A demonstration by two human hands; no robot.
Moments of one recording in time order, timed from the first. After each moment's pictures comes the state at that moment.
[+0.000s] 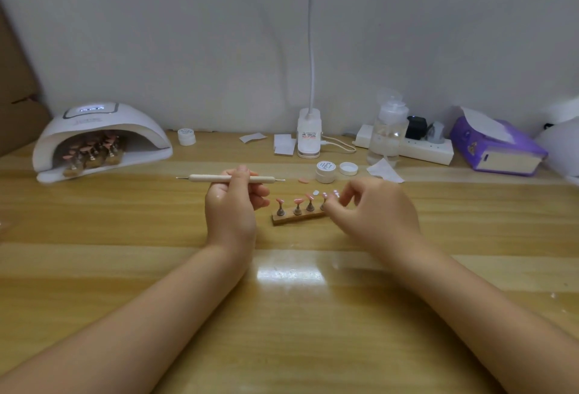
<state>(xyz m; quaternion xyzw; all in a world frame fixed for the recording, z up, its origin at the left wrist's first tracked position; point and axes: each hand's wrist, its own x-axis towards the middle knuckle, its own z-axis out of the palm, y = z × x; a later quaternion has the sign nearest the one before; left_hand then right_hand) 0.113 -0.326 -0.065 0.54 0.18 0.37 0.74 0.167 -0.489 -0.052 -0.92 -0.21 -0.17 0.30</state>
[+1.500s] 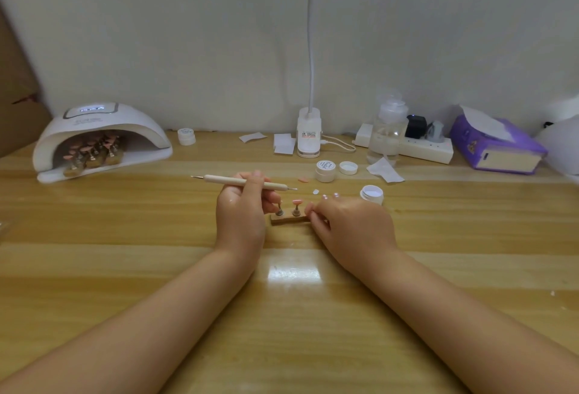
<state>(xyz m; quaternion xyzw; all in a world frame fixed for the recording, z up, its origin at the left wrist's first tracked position) 0.113 -0.333 -0.072 0.58 0.14 0.34 0.73 0.153 -0.472 -0.072 -0.89 -0.33 -0.29 0.13</state>
